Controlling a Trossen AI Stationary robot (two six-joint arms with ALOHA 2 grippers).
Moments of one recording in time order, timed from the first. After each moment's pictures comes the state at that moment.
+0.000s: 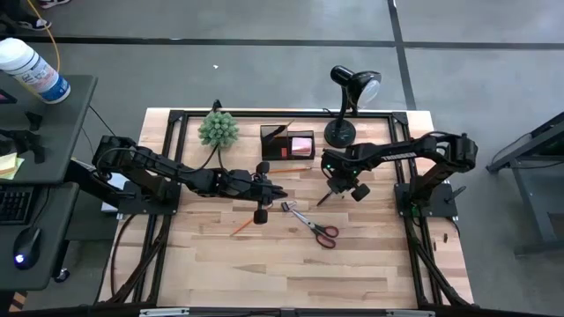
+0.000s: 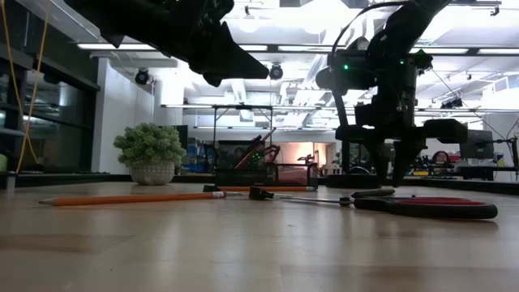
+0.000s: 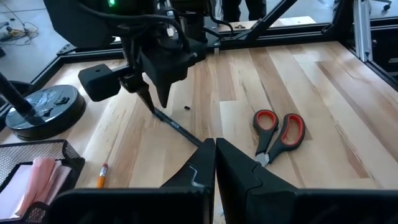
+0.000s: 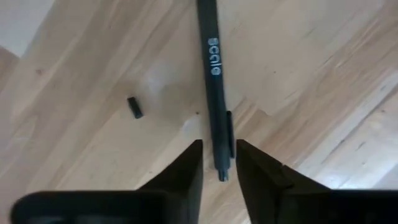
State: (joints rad) left arm -0.01 1.52 0.75 0.39 -0.14 0.05; right arm -0.24 1.59 0.83 -0.68 -0.02 -0.90
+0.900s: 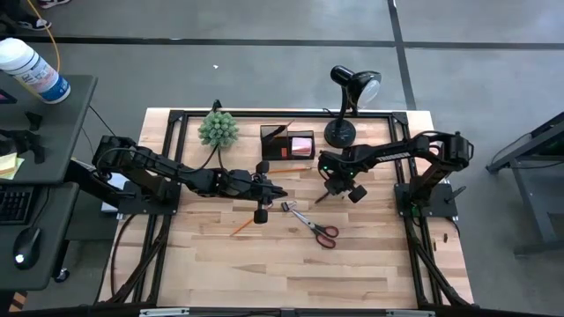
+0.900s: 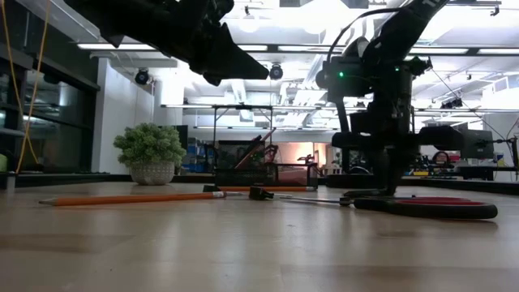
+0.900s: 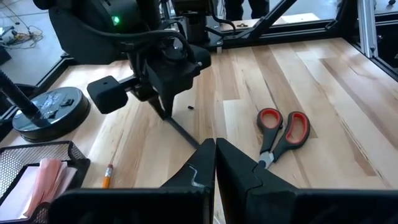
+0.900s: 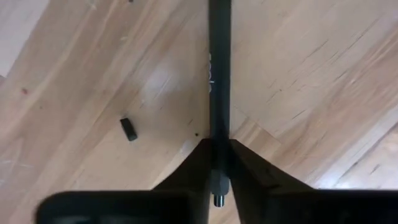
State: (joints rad) left arm -0.01 1.52 0.74 0.39 -0.16 0.07; right arm -0.24 1.65 0.84 -0.64 -0.02 -0.90
